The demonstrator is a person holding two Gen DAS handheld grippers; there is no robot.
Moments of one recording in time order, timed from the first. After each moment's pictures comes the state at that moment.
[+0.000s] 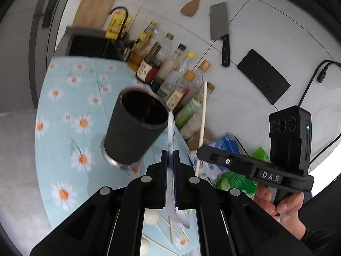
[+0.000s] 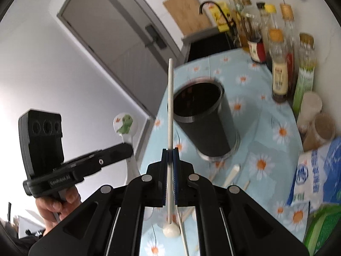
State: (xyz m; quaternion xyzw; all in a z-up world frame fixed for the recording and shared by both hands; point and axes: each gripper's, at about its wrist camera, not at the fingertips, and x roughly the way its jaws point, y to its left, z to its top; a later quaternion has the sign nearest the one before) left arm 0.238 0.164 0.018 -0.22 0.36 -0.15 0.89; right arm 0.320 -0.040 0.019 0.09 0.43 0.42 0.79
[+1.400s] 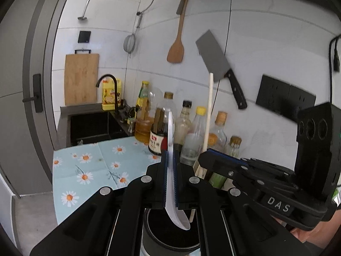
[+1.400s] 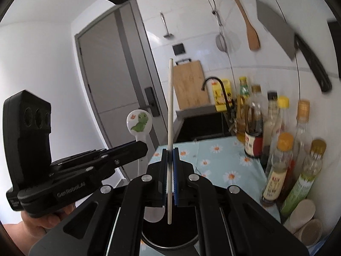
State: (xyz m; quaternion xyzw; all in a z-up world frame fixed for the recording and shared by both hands) left arm 0.347 0.166 0.045 -0.06 0.20 -0.11 0.97; right arm 0.394 0.005 0.044 0.07 0.20 0.39 0.90
